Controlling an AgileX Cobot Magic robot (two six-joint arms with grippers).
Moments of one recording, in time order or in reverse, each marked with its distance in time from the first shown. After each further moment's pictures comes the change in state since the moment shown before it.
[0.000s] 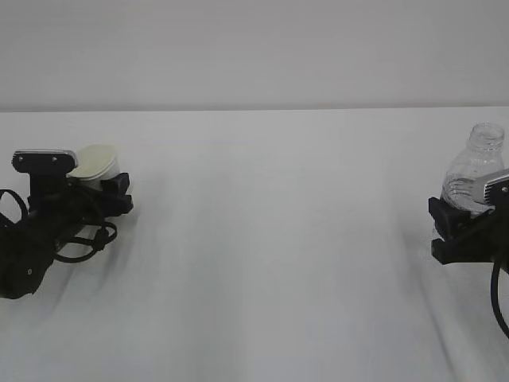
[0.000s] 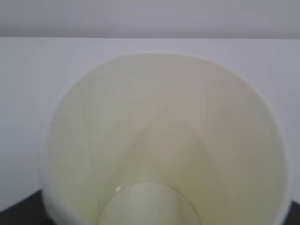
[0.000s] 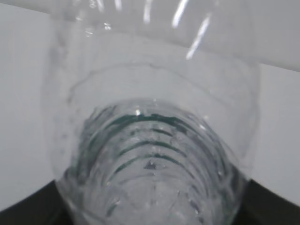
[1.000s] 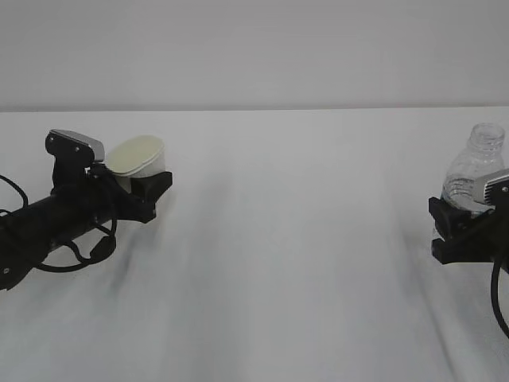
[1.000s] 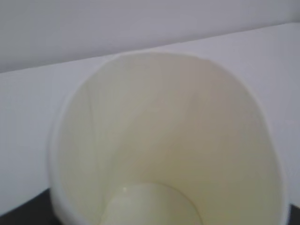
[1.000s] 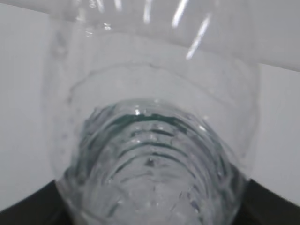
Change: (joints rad) left arm 0.000 -0.108 0.034 0.449 0.014 -0.097; right arm 0.000 0.000 0.000 0.000 0.000 0.000
